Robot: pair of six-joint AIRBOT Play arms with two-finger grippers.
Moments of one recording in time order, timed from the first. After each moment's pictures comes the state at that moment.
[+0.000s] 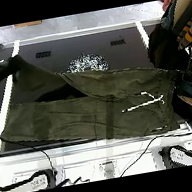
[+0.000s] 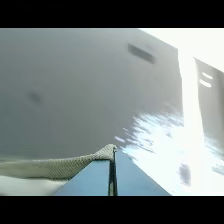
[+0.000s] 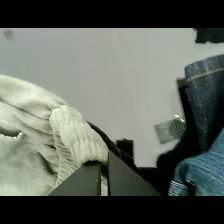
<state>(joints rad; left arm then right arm) 0.21 -1.40 1.42 1.00 -0.56 -1.35 -0.41 -1.19 0.90 -1.39 0.60 1.42</state>
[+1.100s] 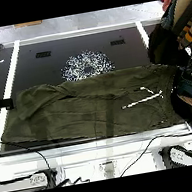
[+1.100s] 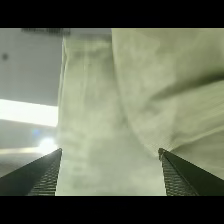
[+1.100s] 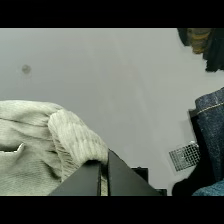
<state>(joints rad) 0.38 -1.49 1.42 1.72 -1.26 -1.26 -0.39 -1.19 0.90 -1.34 0.50 1.42</state>
